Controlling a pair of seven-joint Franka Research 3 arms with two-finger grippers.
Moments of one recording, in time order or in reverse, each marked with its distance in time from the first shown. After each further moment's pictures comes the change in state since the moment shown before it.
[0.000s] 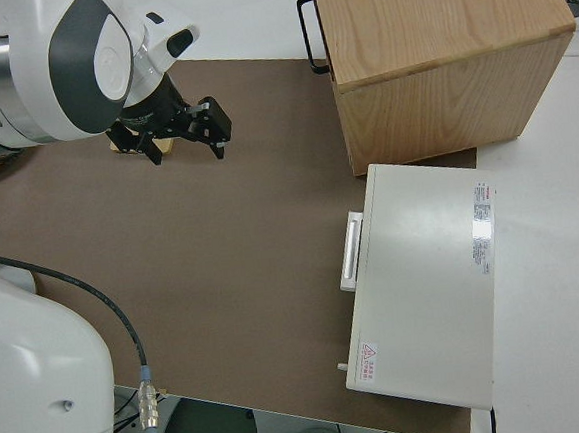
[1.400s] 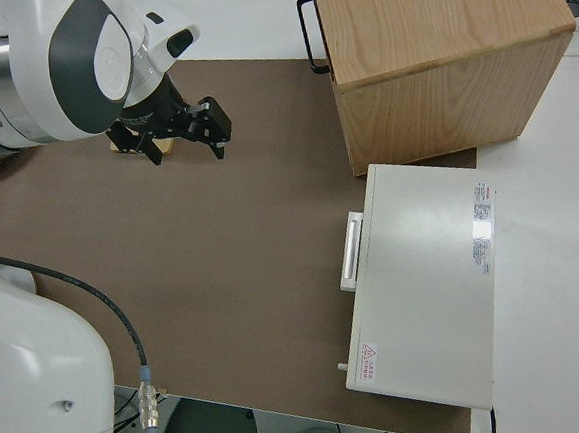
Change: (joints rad) left arm 0.009 -0.065 0.008 0.001 -0.177 -0.008 -0.169; right arm 0.000 0.000 0.000 0.000 0.000 0.000 0.000
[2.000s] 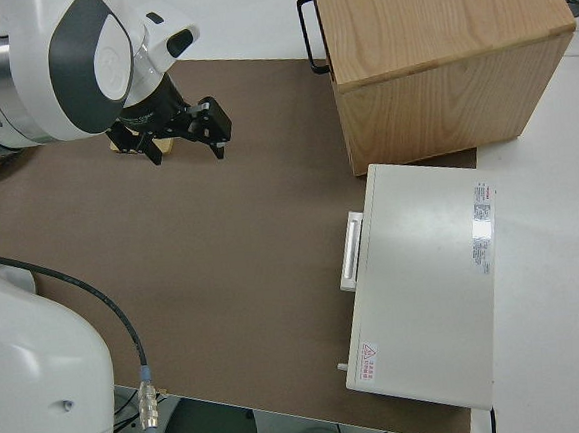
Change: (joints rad) left arm 0.020 0.001 0.031 0.007 -0.005 0.008 -0.002; right arm 0.000 0.000 0.000 0.000 0.000 0.000 0.000
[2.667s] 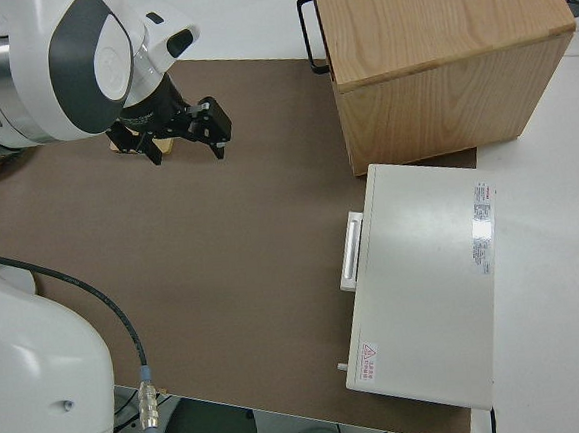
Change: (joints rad) left arm 0.007 -0.190 0.011 0.028 -0.001 -0.230 0.004; right arm 0.000 0.000 0.000 0.000 0.000 0.000 0.000
